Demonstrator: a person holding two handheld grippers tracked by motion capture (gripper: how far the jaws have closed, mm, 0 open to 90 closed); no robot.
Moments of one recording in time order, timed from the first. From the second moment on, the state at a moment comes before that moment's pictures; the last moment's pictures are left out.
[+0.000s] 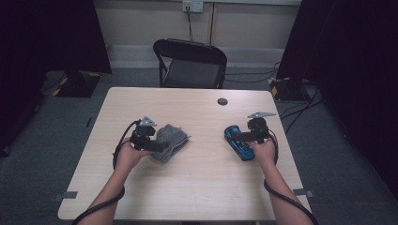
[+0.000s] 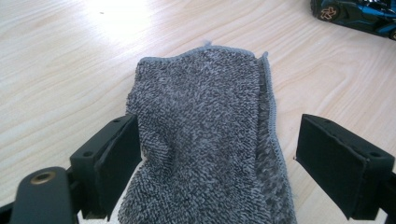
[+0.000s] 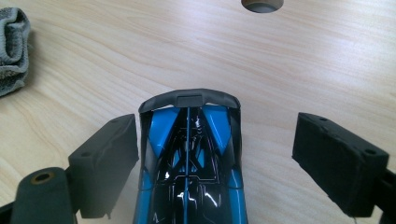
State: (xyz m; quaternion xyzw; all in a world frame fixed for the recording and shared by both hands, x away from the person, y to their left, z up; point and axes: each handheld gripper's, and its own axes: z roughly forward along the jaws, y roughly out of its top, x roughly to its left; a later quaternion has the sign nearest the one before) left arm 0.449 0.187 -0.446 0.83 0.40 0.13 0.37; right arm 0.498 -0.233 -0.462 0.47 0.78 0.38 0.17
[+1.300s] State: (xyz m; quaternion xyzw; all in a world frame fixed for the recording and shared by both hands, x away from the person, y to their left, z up) left arm 0.422 0.160 -0.430 0.85 0.34 0.10 0.40; right arm 0.461 -0.205 -0.444 0.39 0.81 0.41 0.15
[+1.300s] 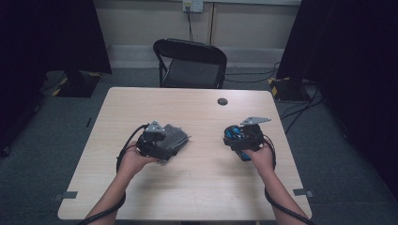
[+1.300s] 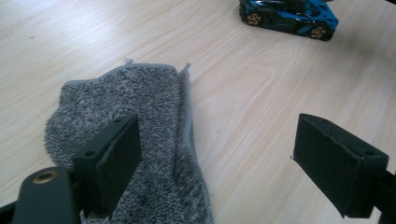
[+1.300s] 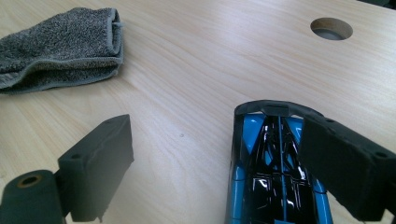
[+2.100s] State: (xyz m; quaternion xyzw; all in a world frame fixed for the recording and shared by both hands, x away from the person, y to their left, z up) left arm 0.407 0.142 -0.434 0.85 0.31 0.08 0.41; right arm 0.443 -0.184 -0.450 0.37 0.82 0.42 0.14
